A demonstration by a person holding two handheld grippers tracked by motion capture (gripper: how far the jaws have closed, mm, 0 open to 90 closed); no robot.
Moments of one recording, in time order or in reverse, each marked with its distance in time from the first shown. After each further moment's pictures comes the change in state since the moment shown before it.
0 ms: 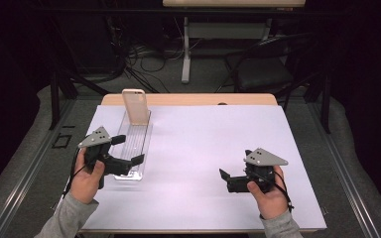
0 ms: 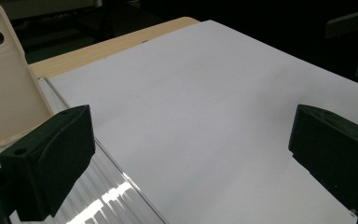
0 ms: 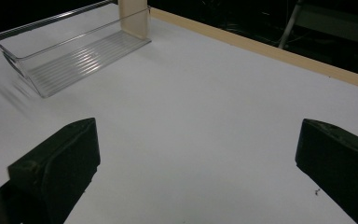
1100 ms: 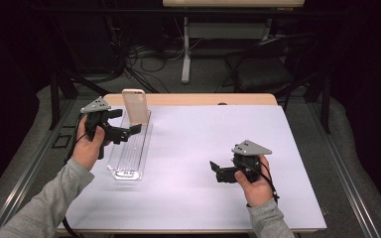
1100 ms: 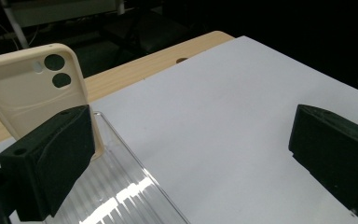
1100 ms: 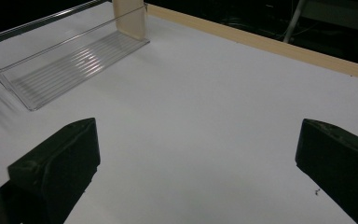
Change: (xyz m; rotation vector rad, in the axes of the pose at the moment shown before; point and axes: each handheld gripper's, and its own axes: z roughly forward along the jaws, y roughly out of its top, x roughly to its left) left arm 0.059 0.049 0.023 0.003 0.061 -0.010; right arm 0.001 0.008 0.042 0.016 0.007 0.030
